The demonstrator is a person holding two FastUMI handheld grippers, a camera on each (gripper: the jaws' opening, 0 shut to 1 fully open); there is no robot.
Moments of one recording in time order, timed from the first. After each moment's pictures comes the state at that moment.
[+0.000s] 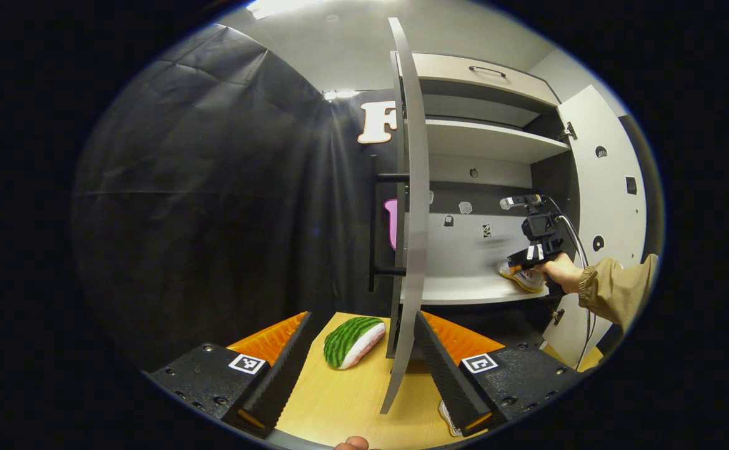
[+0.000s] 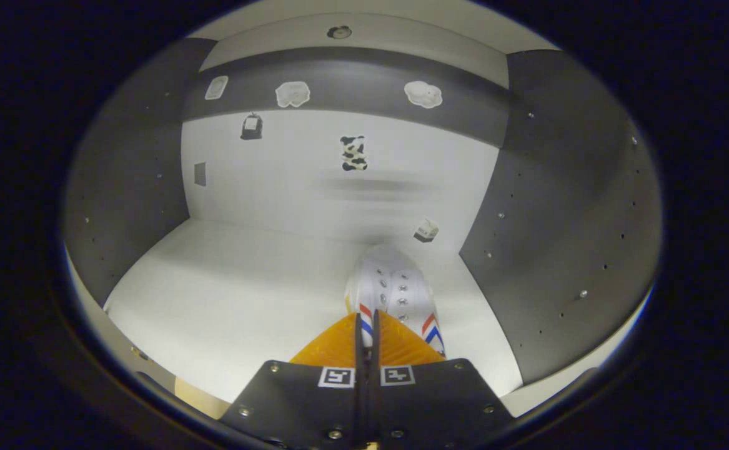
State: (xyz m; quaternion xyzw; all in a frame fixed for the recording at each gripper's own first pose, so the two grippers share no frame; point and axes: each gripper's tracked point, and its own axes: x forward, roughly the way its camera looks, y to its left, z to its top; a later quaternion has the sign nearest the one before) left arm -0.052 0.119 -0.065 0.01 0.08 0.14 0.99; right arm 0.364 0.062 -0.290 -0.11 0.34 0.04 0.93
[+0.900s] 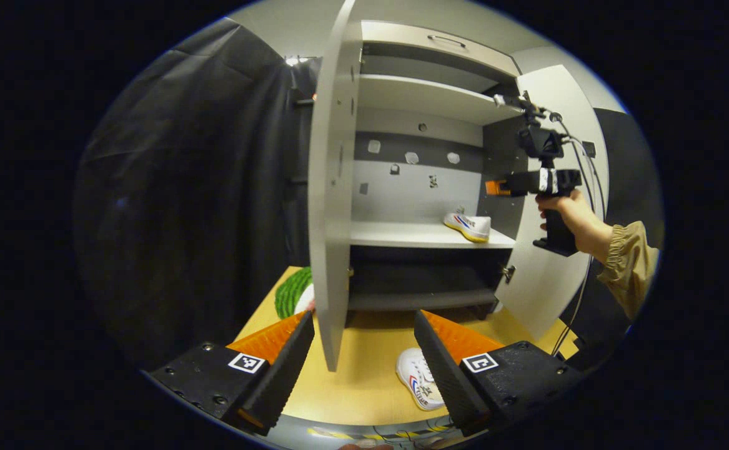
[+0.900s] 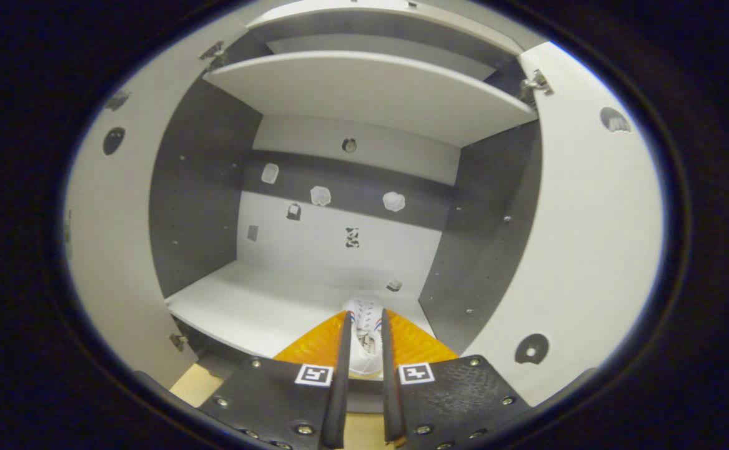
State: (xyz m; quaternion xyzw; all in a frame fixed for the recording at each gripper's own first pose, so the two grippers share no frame) left arm -0.084 0.023 -0.150 -0.03 0.20 0.02 0.98; right arm 0.222 0.029 -0.117 -0.10 0.16 0.06 0.98
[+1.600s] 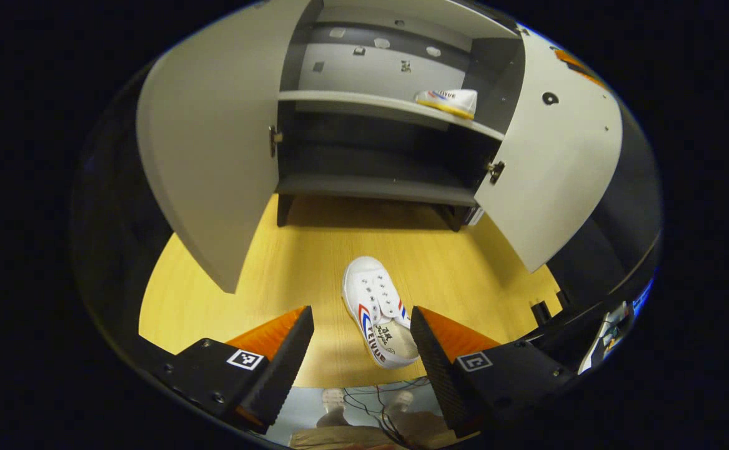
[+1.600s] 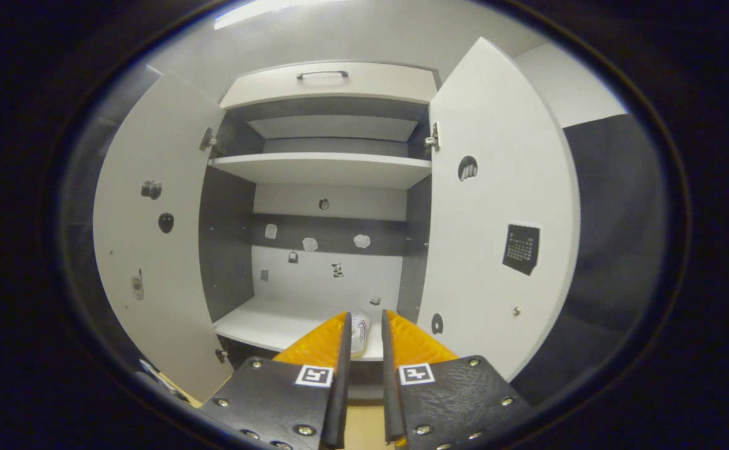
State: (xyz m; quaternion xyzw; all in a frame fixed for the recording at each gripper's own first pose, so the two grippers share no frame) left arm -0.081 -0.059 -0.338 -0.07 0.43 -0.04 0.90; right arm 0.102 -0.034 -0.019 -0.02 0.10 0.04 0.99
